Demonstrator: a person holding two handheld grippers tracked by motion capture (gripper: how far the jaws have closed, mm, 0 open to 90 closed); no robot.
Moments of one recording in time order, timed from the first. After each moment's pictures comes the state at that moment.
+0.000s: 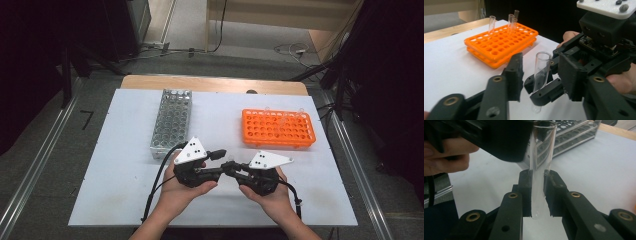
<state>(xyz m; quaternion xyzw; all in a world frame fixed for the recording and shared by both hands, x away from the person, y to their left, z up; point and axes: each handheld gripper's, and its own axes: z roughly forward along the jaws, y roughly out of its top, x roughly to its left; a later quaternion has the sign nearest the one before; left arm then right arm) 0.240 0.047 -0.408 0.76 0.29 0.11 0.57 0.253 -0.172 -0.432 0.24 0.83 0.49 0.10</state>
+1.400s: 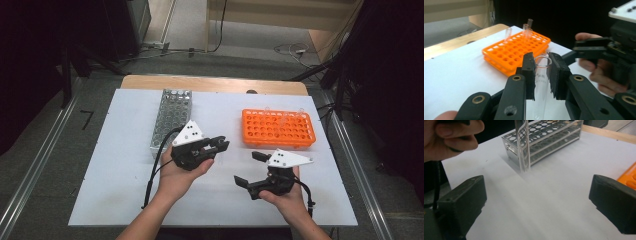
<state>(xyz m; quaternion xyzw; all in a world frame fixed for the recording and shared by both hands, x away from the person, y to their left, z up) 0.273 0.062 -0.384 0.75 0.31 0.14 0.57 0.253 -0.221 -0.424 0.28 0.81 0.51 0.10</state>
